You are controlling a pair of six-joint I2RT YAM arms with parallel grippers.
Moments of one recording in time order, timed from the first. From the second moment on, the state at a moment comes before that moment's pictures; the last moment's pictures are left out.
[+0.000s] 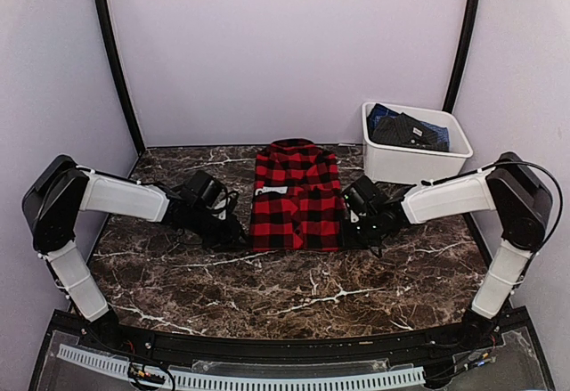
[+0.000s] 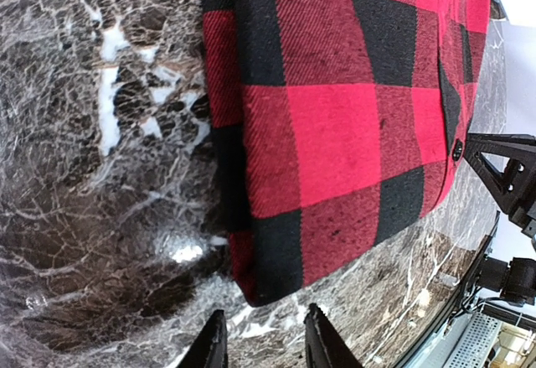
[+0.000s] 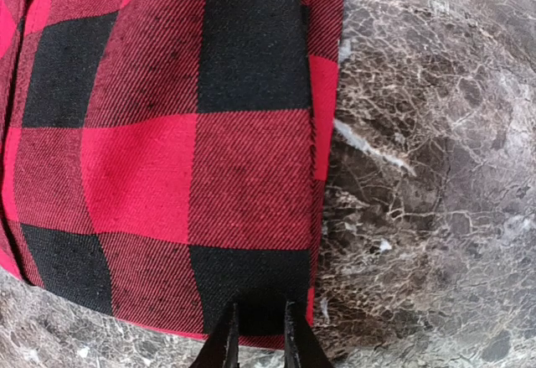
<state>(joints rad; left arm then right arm) -0.63 1.72 0.92 -0.22 0.38 -0.71 0.75 1.74 0.95 -0.32 0.07 0.63</state>
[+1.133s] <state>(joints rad) -0.64 1.81 0.92 -0.09 0.38 -0.72 0.74 1.69 0.86 -0.22 0.01 0.65</state>
